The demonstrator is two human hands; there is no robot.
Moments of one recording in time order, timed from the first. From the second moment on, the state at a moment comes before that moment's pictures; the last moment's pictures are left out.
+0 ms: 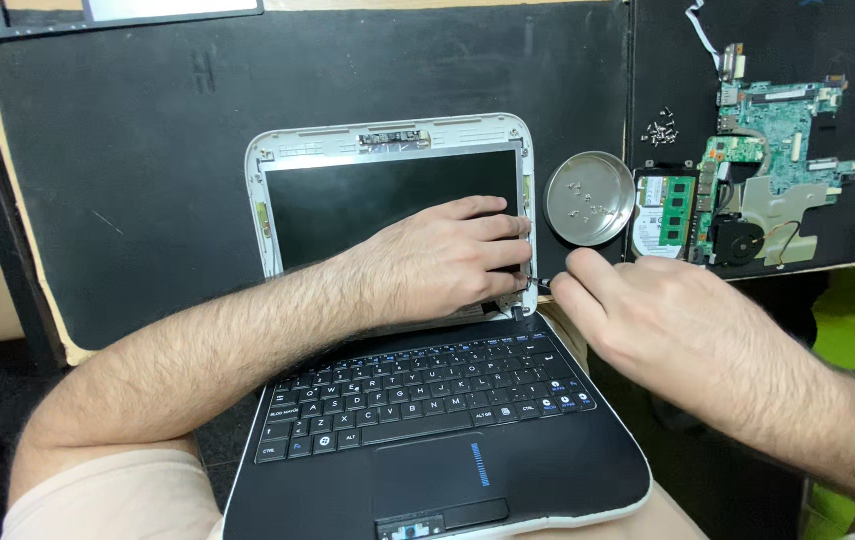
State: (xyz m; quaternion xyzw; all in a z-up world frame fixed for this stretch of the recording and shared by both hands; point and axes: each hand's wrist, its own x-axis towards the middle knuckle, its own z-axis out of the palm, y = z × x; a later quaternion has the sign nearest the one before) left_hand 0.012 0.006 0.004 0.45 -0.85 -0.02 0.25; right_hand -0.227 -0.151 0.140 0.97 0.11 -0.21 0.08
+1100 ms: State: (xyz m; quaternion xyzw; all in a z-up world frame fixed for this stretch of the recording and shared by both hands) left_hand 0.027 0.003 0.022 0.44 -0.82 -0.18 0.32; right_hand -0.229 -0.168 0.146 1.00 0.00 -0.07 -0.02
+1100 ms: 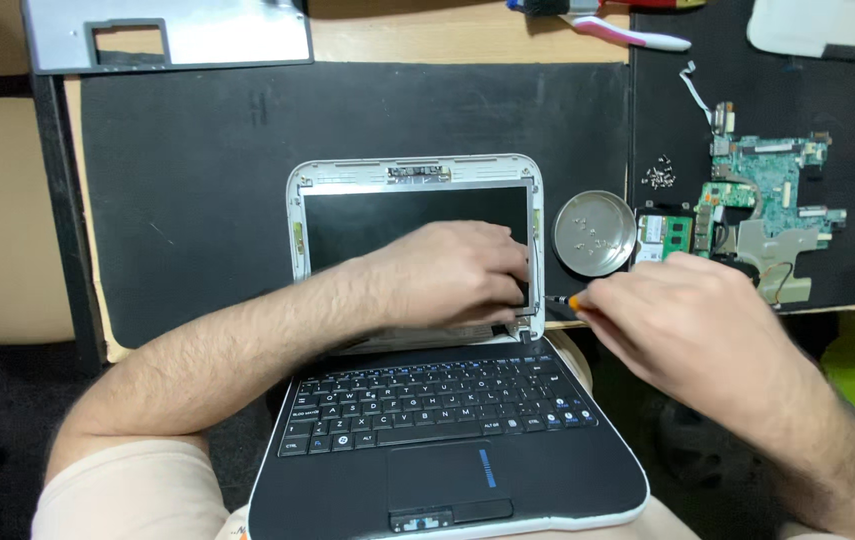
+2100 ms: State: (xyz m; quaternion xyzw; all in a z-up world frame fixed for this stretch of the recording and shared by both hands) left_hand 0.173 0.016 0.007 0.80 -0.40 -0.10 0.43; right_hand -0.098 -0.234 0.064 1.00 -0.06 0.02 0.00
